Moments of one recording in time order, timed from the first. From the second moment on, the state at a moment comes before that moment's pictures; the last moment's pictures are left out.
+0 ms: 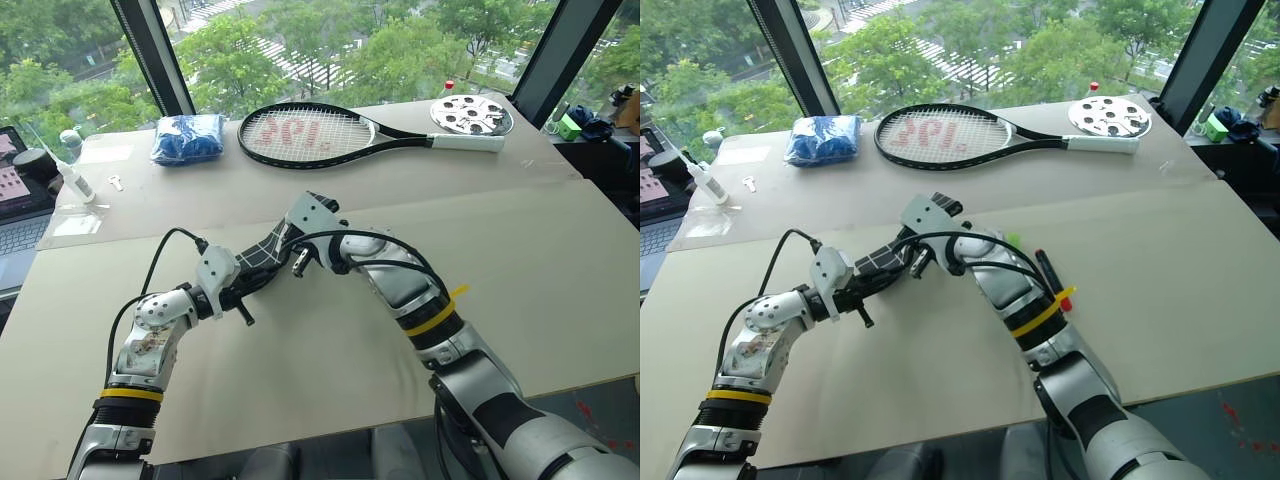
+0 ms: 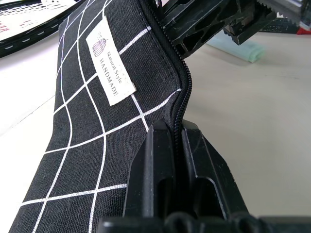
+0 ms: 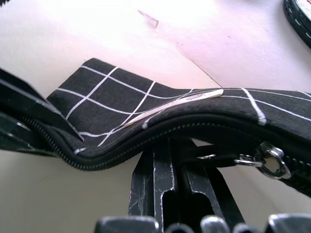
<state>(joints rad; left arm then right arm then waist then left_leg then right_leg) -0.29 0.49 0.01 0.11 -0.26 0.07 -0.89 -0.86 -0.14 0.45 0.16 -0.10 0.72 0.64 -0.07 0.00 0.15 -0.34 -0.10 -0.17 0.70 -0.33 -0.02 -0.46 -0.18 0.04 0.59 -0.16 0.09</state>
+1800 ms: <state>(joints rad) -0.30 0.49 0.01 0.09 -0.28 0.10 -0.89 -0.87 -0.16 0.50 0.26 -0.17 0.59 0.74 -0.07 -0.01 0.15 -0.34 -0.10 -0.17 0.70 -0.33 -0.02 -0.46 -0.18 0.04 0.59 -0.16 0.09</state>
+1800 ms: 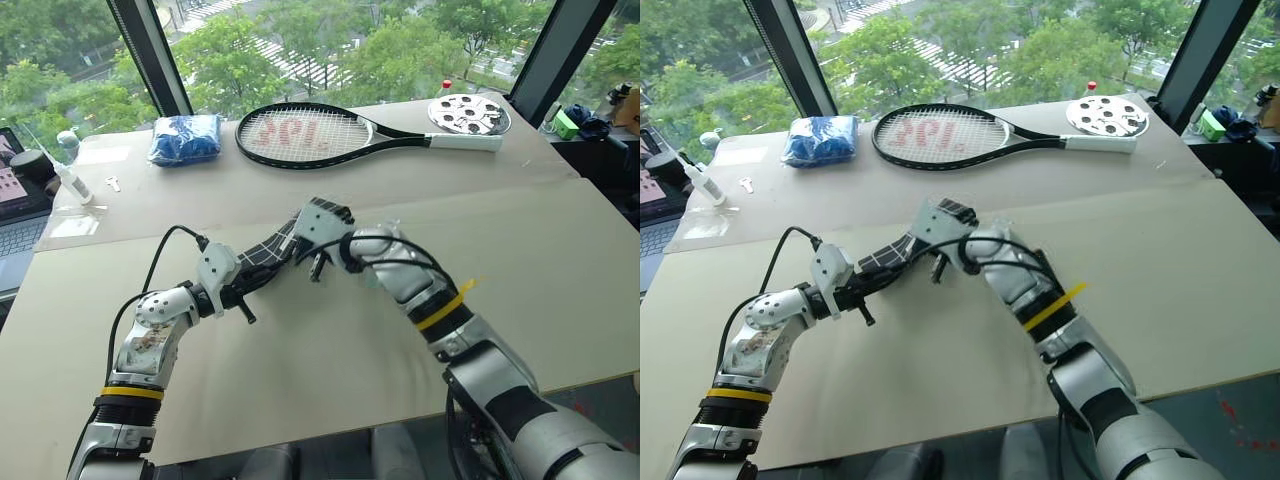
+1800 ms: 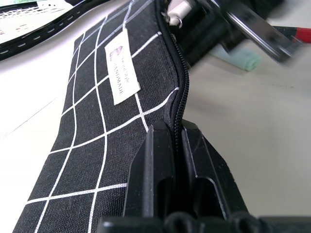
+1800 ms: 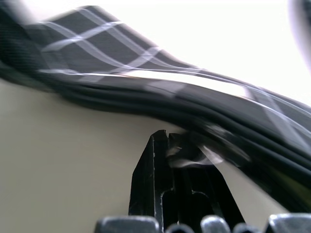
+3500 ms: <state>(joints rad) -0.27 0.52 0.06 -0.01 -0.43 0.27 -0.95 -0.60 -0.80 -0.02 0.12 0.13 0.77 0.86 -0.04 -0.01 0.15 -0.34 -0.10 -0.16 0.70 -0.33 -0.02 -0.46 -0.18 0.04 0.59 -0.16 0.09</state>
